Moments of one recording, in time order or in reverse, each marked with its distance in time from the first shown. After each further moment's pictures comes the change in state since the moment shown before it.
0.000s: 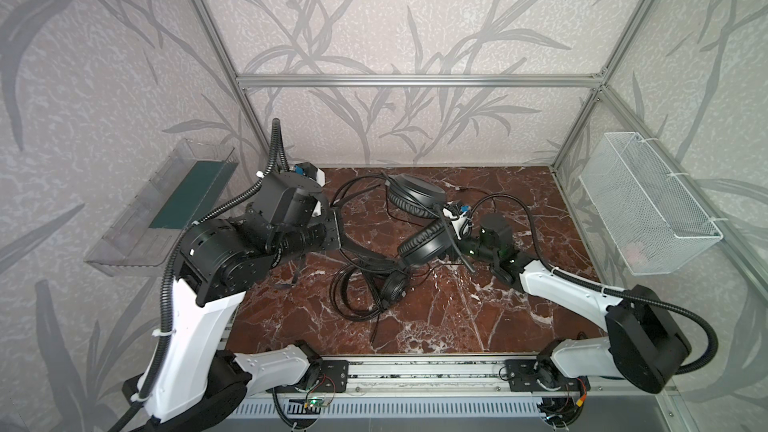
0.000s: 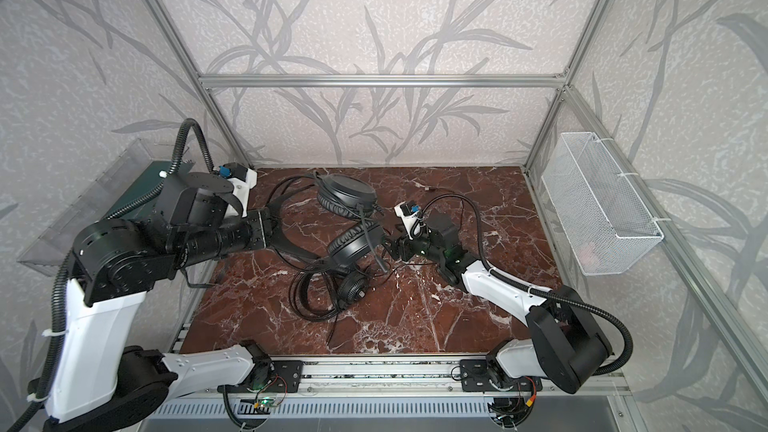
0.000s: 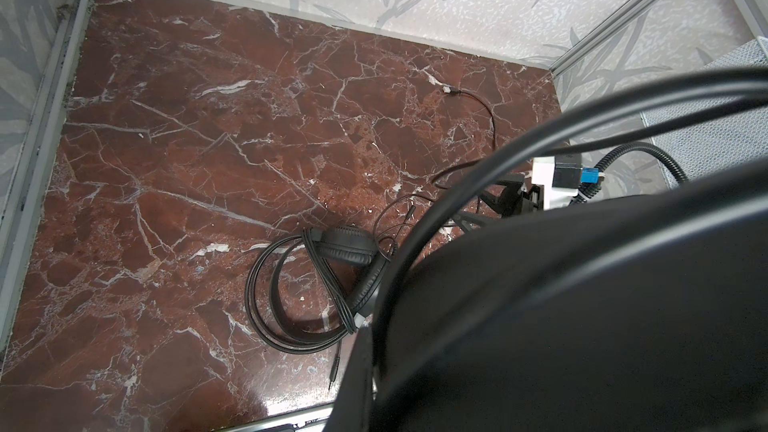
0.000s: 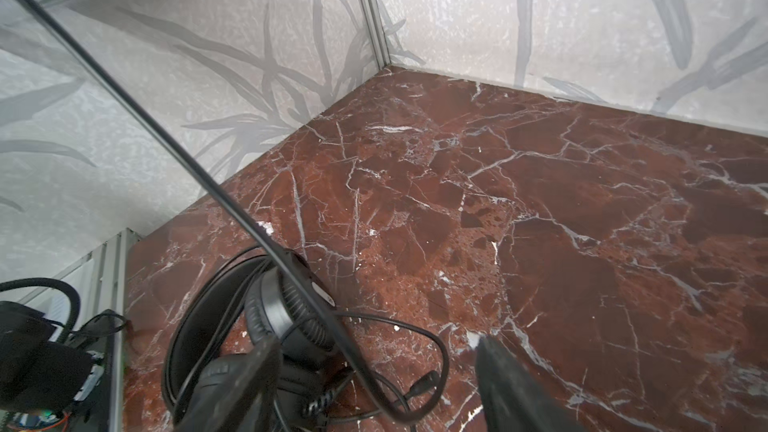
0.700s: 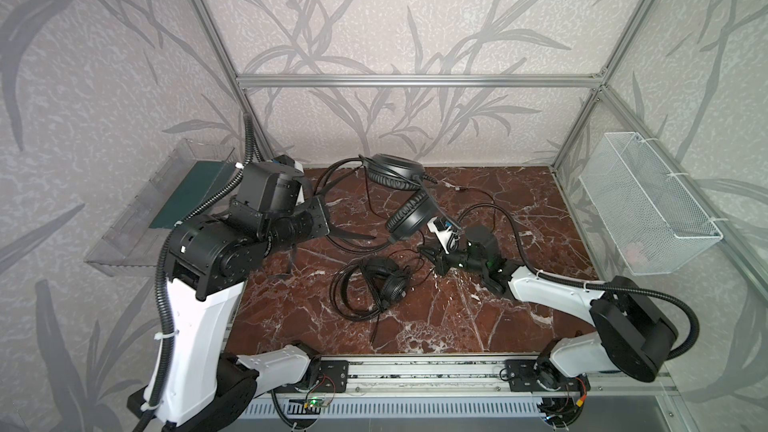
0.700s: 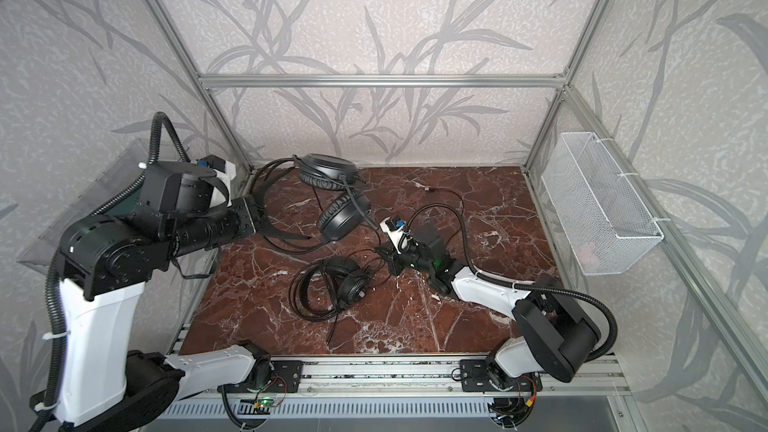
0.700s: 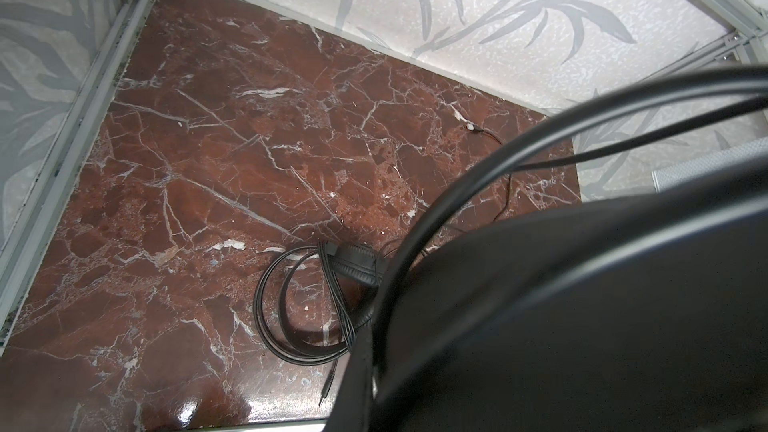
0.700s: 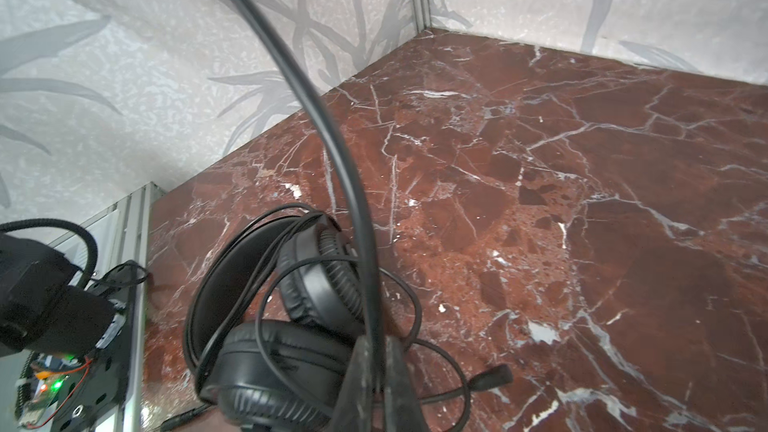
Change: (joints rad) left arm 0.191 0.019 0.040 -0.003 0.050 -0.022; right arm 0.136 0.016 -0.062 0.055 0.012 -0.018
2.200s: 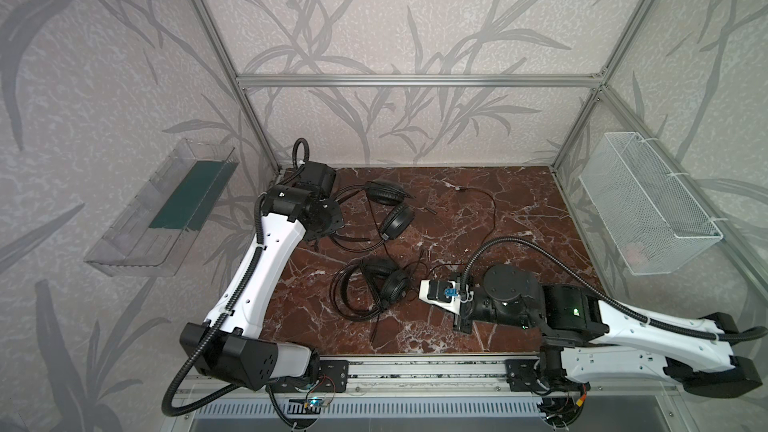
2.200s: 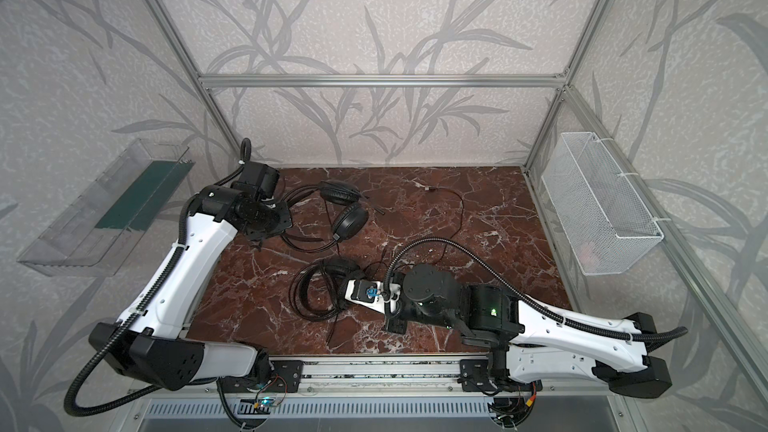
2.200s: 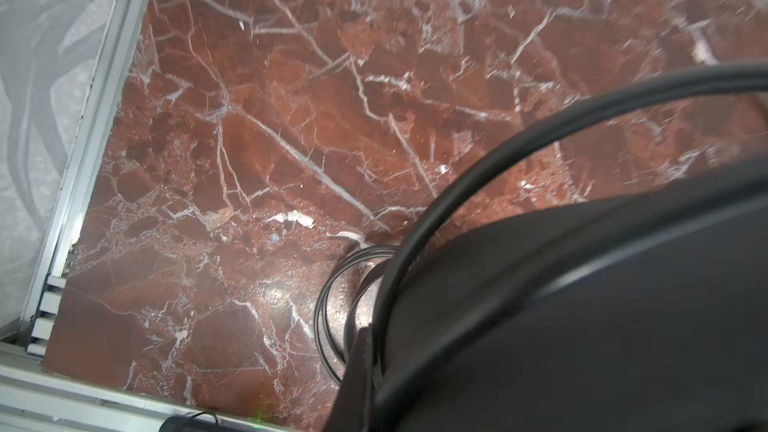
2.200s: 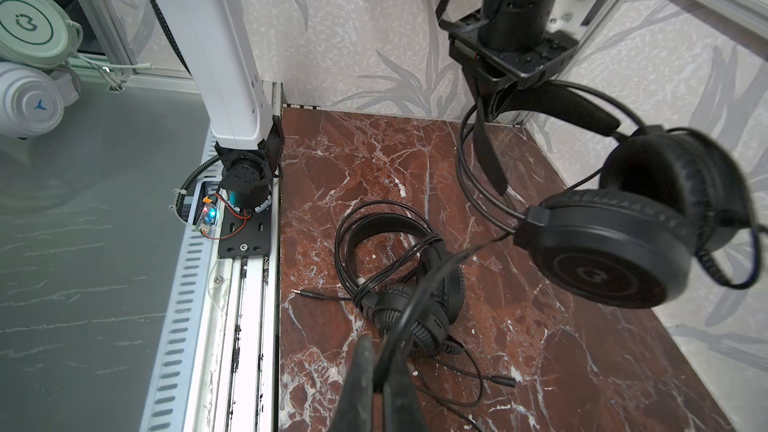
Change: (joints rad) left arm 0.239 0.149 -0.541 0.256 0.012 0.110; right arm 0.629 -0.406 0.465 -0.946 0.446 -0.414
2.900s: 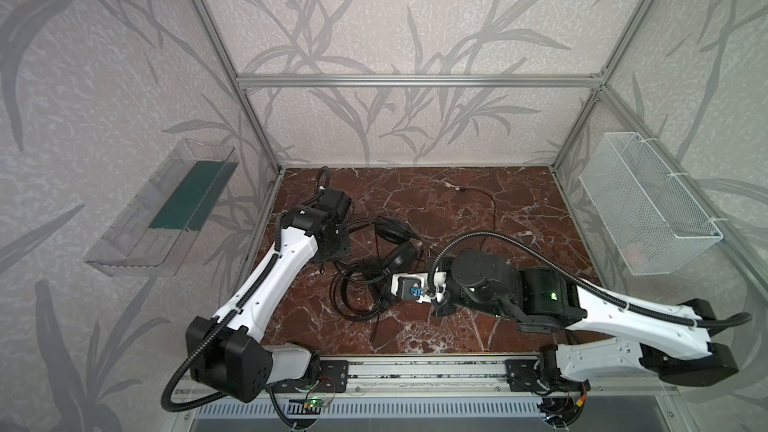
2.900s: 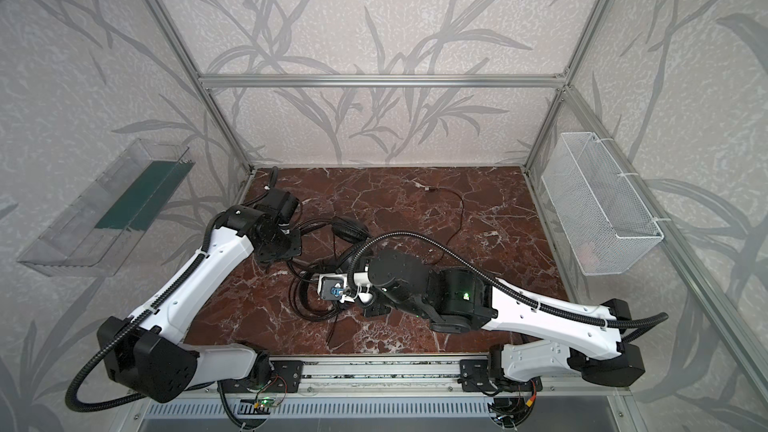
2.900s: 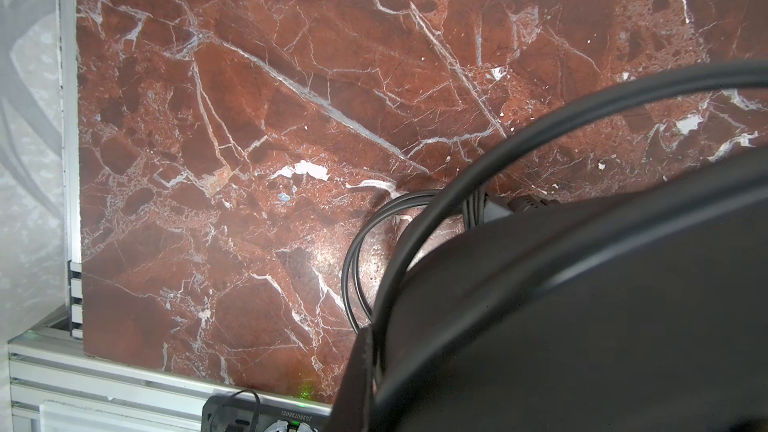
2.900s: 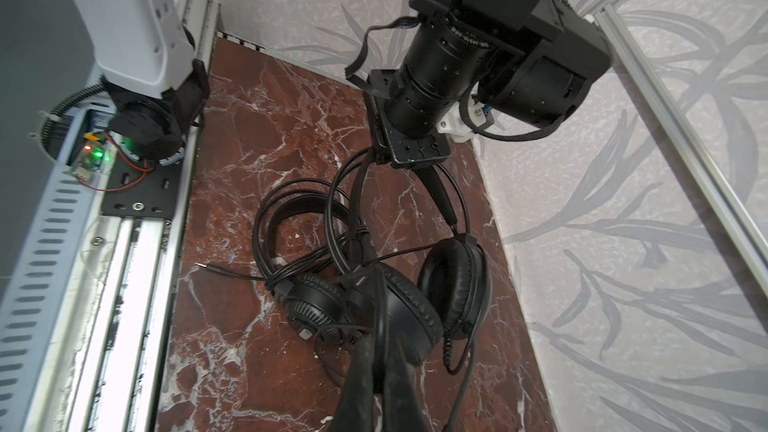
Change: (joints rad) left arm -0.082 -0.048 -0.249 0.057 -0.037 0.067; right arm 0.007 0.232 0.255 -0.111 0.218 -0.264
